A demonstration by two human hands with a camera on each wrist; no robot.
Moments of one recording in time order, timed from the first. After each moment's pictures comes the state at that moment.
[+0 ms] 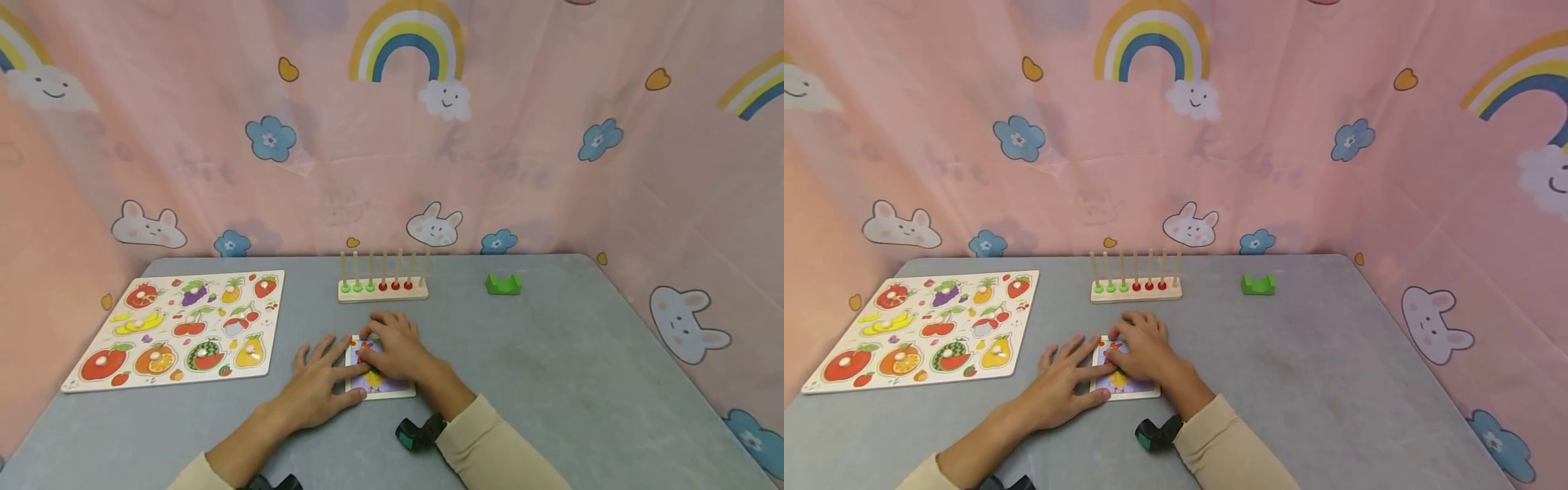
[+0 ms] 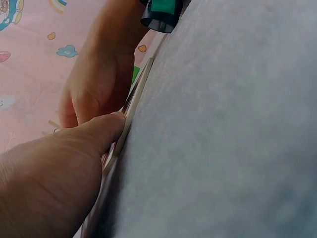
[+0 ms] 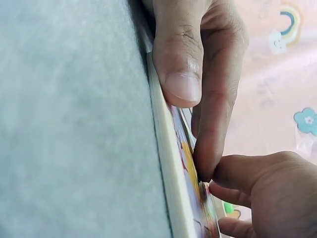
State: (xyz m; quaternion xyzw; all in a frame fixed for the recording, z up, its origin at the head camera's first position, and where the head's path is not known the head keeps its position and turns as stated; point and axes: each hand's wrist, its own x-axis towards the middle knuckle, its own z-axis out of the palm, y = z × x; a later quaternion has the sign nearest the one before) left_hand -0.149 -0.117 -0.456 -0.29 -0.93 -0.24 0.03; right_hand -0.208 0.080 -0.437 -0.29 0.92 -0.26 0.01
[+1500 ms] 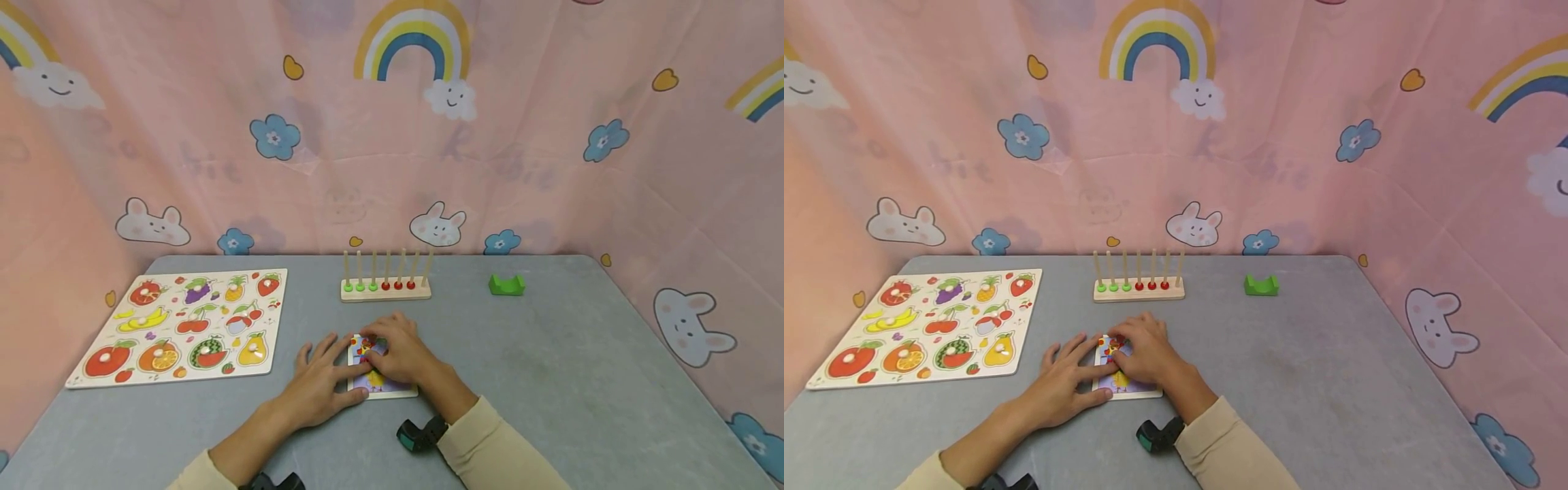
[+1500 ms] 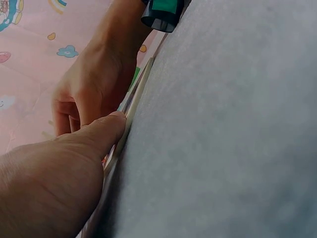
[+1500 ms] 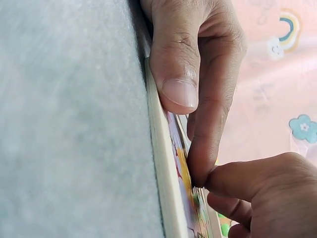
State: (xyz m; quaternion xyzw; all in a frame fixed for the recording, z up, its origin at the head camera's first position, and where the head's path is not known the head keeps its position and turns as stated) left_hand -0.150 -0.118 -0.457 -0.29 -0.93 -0.24 0.04; right_hand -0.208 0.083 -0.444 -0.33 0.89 -0.30 -0.05
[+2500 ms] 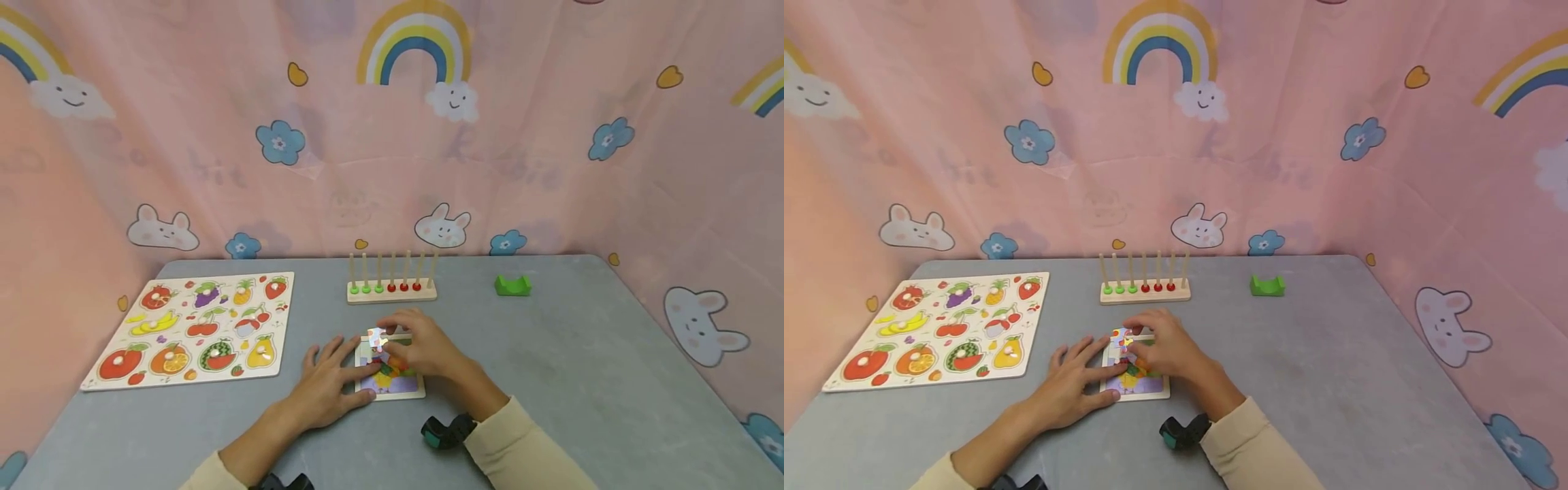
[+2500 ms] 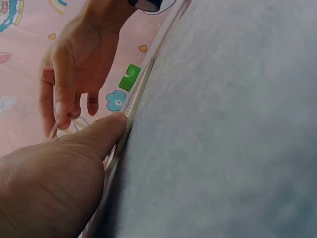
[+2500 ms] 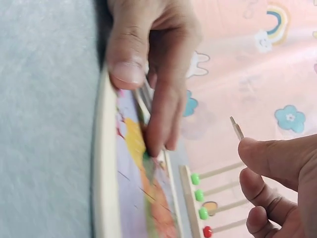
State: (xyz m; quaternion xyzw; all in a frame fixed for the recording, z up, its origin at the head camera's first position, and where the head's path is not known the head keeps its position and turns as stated) left_hand -0.149 -0.117 -0.455 -0.28 -0.93 -0.25 0.02; right_hand -0.204 0.105 -0.413 -0.33 0.86 -0.39 0.00
